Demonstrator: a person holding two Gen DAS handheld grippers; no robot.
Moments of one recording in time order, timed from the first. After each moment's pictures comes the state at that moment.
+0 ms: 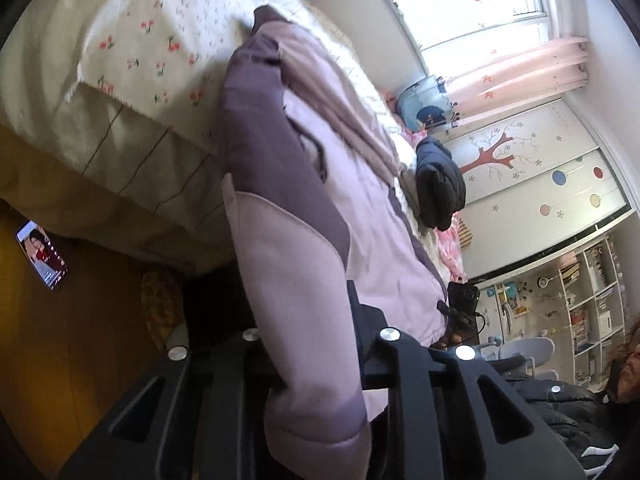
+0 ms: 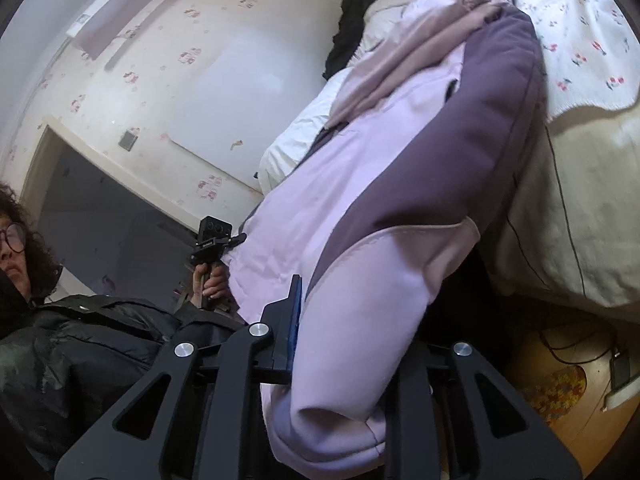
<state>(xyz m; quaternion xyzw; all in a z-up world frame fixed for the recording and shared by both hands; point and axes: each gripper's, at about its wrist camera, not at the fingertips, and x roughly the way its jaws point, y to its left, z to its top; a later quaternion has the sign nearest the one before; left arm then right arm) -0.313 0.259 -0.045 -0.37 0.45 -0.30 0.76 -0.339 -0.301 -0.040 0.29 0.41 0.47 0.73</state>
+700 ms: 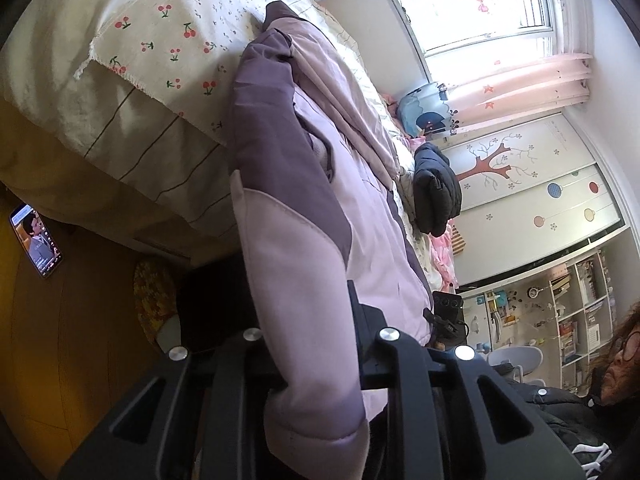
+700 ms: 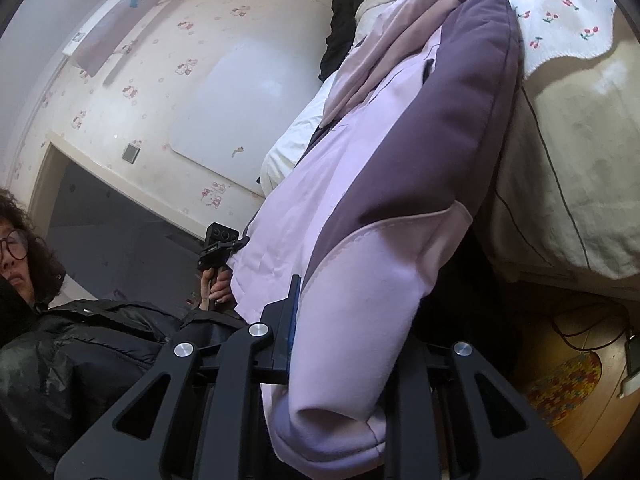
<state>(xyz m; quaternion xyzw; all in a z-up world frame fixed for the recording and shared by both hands) -0.314 0.266 -0.058 -0.39 0.46 -0.29 0.74 -0.337 -0.310 -0.066 0.32 0.42 0.46 0.71</state>
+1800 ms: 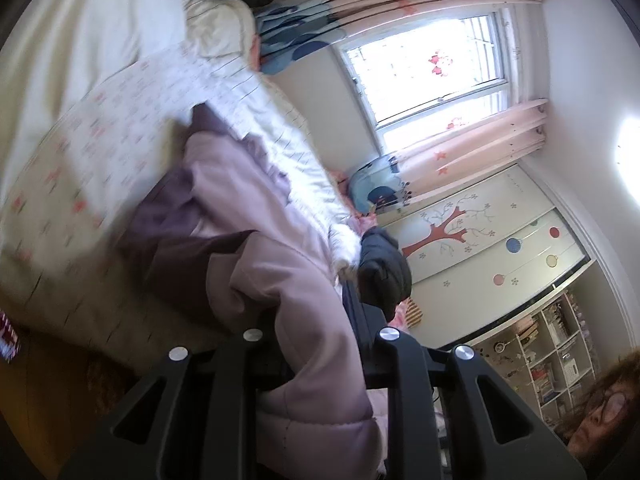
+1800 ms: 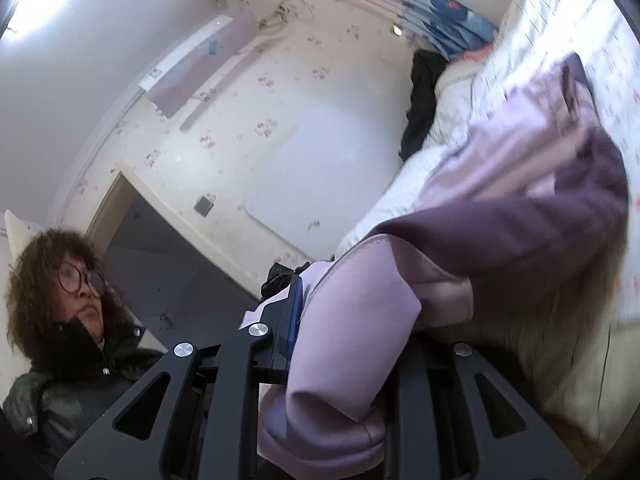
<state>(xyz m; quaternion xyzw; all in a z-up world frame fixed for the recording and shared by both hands) -0.217 0.274 0.045 -0.45 0.31 -0.30 0.78 -0.261 -0.337 0.033 0.38 0.26 0.54 0.71</state>
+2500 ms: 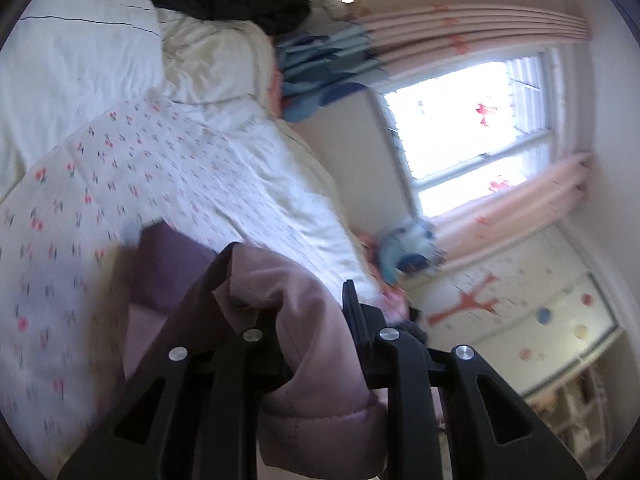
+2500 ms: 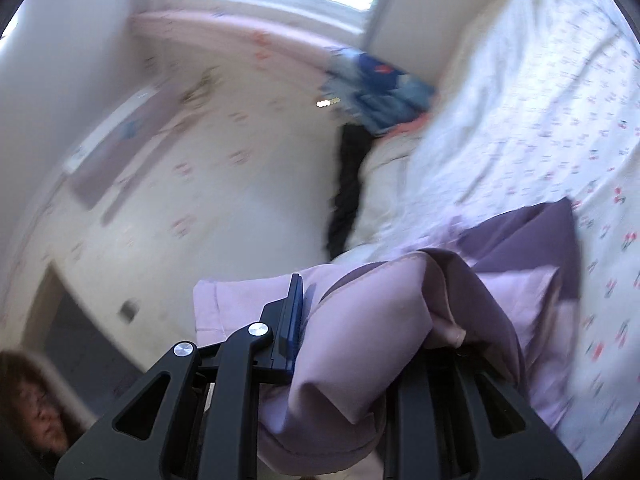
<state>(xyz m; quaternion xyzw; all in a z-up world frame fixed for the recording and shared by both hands) 0.061 0.265 0.056 -0.48 0.30 -0.21 0.80 0.015 -0.369 0.040 0.44 0.25 0.38 0.78</state>
